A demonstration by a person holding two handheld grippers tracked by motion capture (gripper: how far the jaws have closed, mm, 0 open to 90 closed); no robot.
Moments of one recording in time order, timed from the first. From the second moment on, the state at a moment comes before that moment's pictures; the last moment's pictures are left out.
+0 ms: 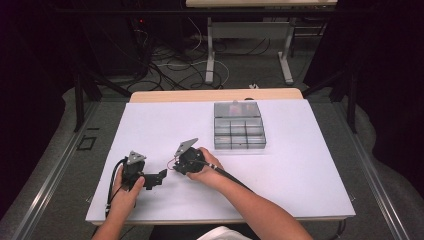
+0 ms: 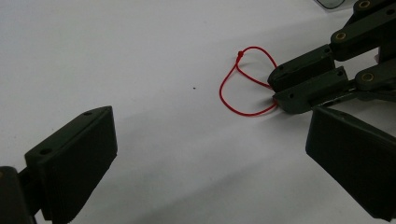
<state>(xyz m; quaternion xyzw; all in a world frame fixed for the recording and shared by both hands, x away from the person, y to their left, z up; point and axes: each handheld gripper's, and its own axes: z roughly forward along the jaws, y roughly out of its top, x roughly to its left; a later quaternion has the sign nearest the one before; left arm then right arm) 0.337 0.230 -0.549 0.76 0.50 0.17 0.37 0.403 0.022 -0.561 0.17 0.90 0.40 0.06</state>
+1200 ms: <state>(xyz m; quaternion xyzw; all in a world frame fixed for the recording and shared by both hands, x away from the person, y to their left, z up) 0.337 0.229 -0.550 0.76 0.50 0.17 0.37 0.404 0.016 -0.552 0.18 0.89 0.41 0.06</state>
